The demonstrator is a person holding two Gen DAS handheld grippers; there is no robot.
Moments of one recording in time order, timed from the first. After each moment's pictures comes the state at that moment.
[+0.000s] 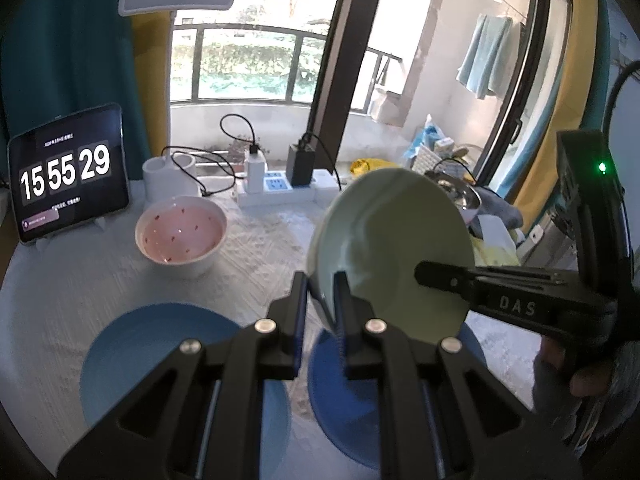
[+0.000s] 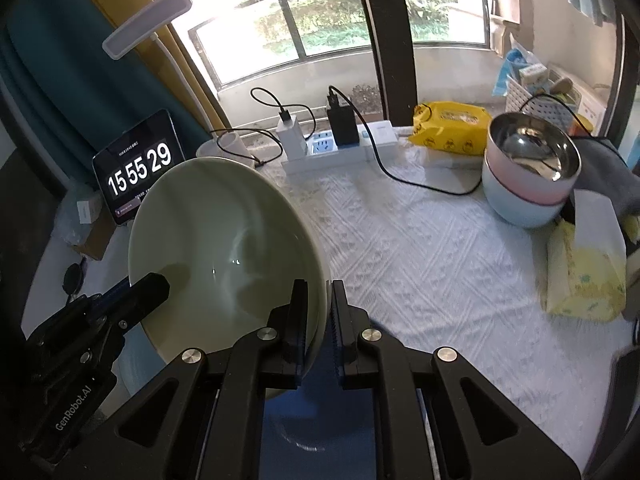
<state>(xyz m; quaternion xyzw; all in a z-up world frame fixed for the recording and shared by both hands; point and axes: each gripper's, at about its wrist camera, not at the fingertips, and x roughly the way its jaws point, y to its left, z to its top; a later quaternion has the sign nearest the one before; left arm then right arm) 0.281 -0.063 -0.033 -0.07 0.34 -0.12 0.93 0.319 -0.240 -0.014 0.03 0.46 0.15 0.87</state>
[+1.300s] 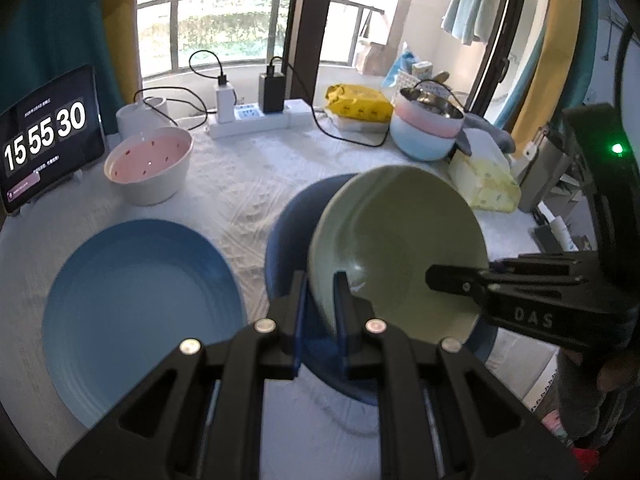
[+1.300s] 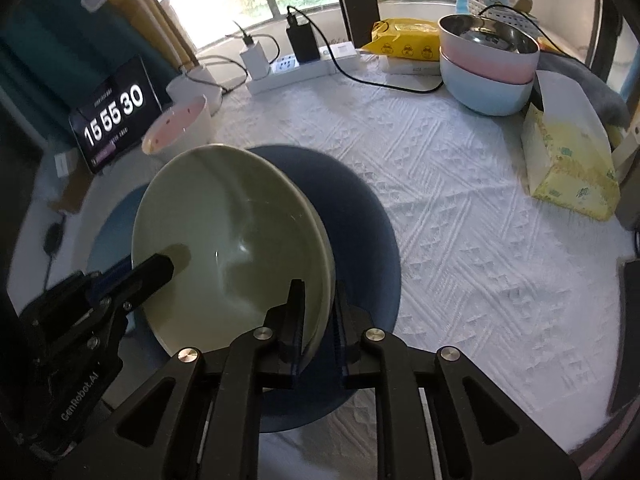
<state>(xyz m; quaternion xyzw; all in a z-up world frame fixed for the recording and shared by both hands) 0.244 -0.101 -0.085 -0.02 0.40 -0.14 0.90 0.262 -0.262 -0.070 0.02 0.53 0.11 0.84</state>
